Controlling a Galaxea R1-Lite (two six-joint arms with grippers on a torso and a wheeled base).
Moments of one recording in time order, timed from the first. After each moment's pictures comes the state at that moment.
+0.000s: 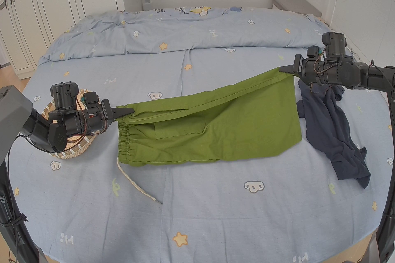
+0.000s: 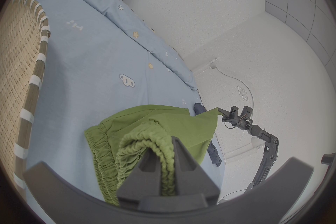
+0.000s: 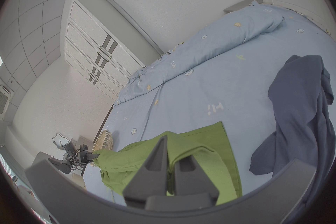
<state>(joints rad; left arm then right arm) 0.01 2.10 -1.08 -0.74 -0.81 -0.58 0.07 2.23 -1.87 0.03 0.53 0.36</state>
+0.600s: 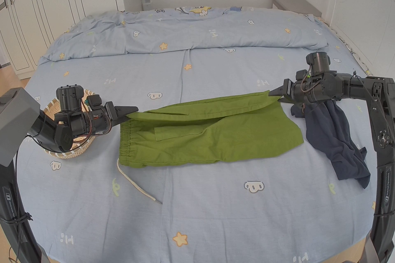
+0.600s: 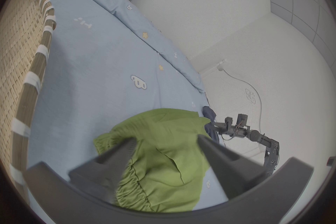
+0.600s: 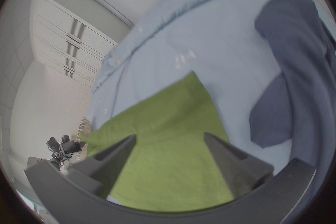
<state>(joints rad) 0.01 2.18 -1.14 -0.74 -0.75 -0.58 0.09 2.41 -2.00 0.24 0.47 0.36</state>
